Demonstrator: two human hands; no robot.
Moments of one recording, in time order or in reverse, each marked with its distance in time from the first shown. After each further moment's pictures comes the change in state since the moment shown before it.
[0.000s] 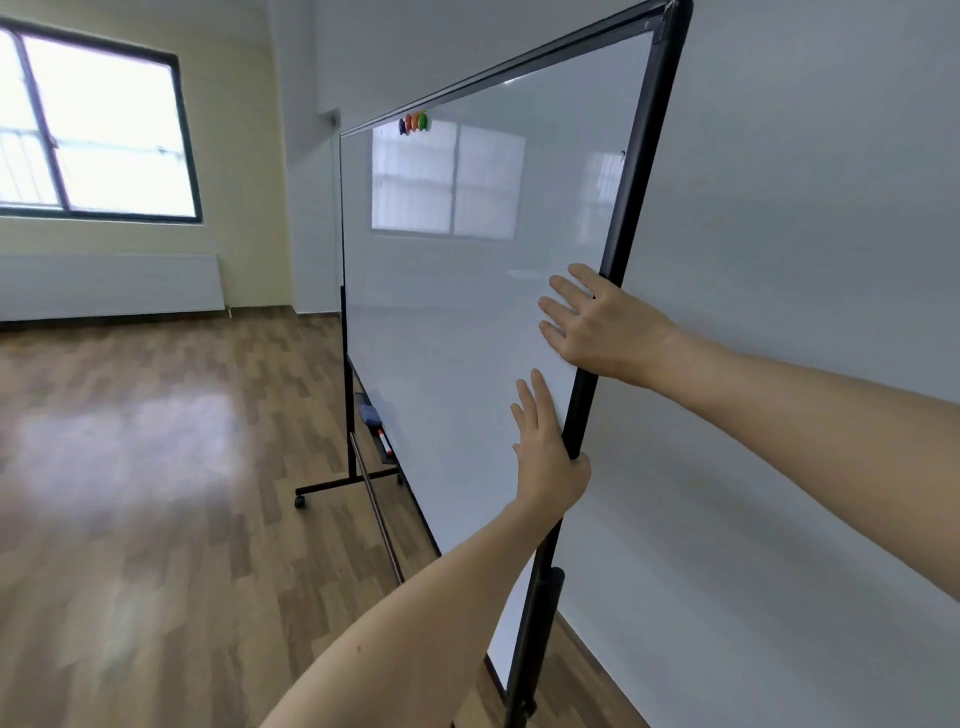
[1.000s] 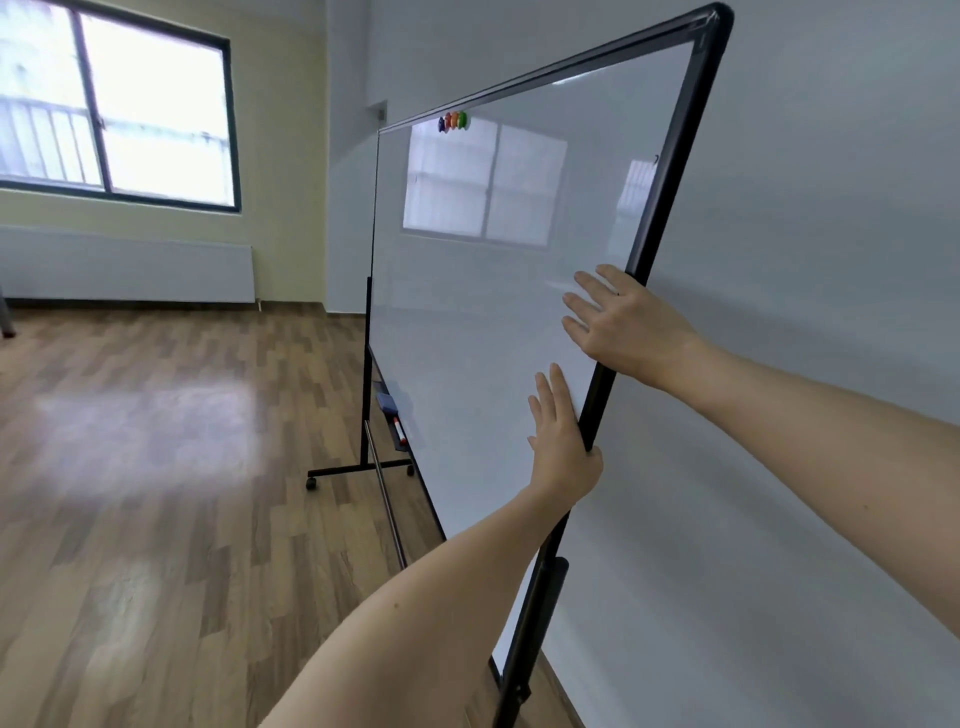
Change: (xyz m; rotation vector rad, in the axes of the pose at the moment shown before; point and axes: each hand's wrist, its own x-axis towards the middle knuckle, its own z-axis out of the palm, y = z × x) left_hand 0.357 -0.137 -0.005 0.030 0.022 -0.024; right_hand 0.228 -0.040 0.313 0.090 0.114 0.111
